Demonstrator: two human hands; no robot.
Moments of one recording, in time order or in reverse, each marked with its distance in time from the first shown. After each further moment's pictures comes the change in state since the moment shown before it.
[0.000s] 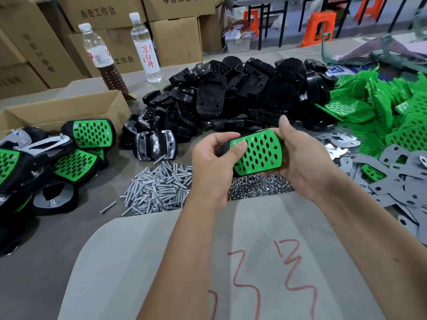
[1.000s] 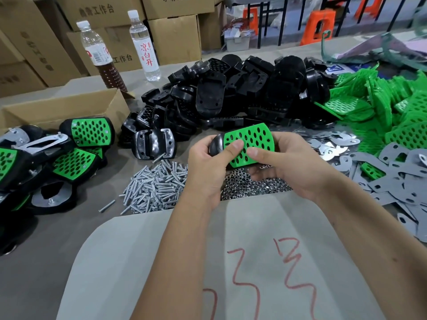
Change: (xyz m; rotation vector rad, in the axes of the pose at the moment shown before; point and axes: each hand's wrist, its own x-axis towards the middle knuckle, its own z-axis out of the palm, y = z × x) left_hand 0.001 0.003 -0.012 0.025 -0.067 -0.099; right_hand 0.003 0.010 -0.003 -0.084 -0.154 0.000
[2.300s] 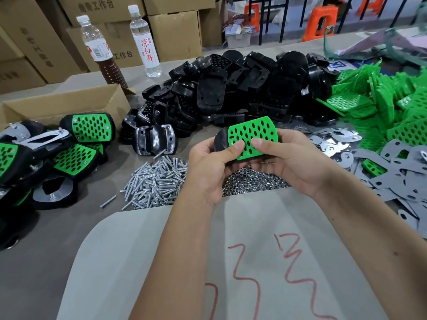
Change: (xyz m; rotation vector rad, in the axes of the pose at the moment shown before) left_hand -0.001 0.002 0.001 -0.147 -0.035 -0.112; right_hand 0.001 0.000 0.001 0.216 0.015 0.060
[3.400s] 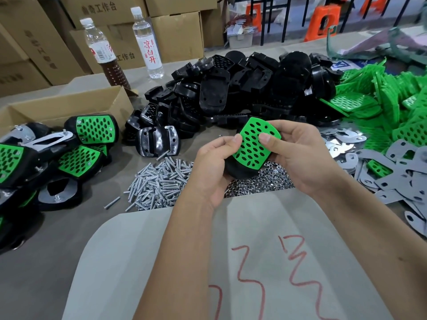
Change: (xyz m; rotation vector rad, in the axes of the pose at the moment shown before) left_hand 0.001 0.003 -0.003 0.055 -0.035 -0.079; right_hand 0.003 0.004 0.005 -0.110 0.105 -0.279
